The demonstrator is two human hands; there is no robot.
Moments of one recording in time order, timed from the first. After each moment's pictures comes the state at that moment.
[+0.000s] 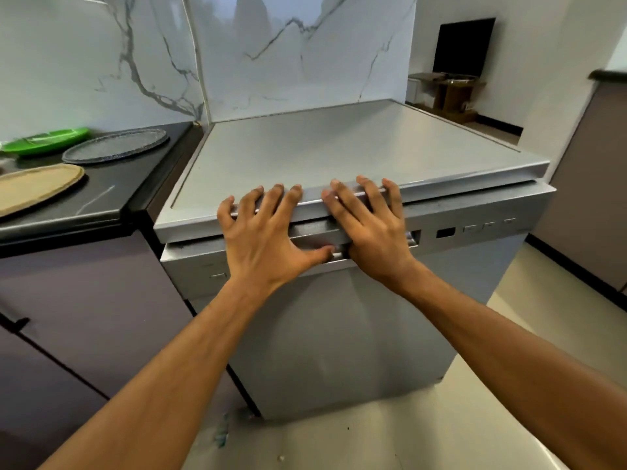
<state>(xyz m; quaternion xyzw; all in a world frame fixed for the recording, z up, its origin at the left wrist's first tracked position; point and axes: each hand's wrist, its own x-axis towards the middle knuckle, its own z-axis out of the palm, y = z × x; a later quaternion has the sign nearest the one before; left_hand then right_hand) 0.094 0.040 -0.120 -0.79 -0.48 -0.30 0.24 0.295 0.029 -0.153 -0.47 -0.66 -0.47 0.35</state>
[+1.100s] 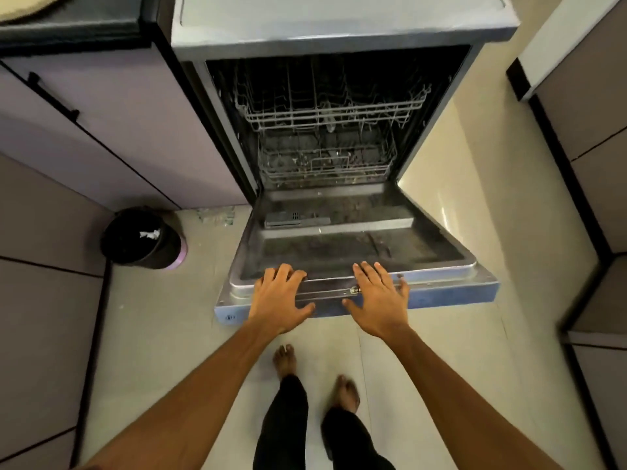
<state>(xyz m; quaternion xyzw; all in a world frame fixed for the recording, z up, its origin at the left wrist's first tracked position) 0.047 -0.330 -0.212 -0.80 -0.56 0.08 -0.20 0.267 -0.381 -0.223 -0.73 -0.64 0.24 -0.05</state>
